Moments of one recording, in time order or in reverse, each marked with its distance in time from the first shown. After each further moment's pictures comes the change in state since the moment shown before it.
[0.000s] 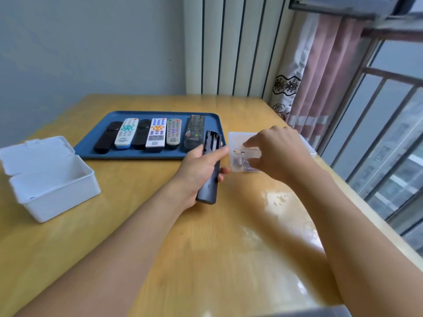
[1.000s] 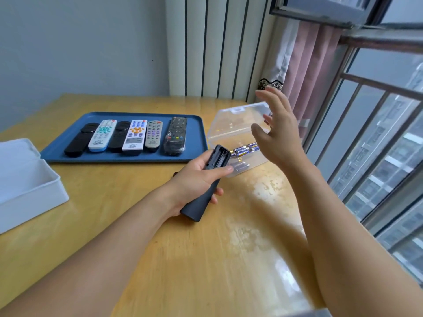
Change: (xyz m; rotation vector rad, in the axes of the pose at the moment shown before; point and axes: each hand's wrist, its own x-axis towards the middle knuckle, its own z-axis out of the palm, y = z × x) left_hand 0.003 -0.011 0.018 0.268 -0.256 -0.010; right_hand 0.015 0.051 0.026 0.812 0.438 0.179
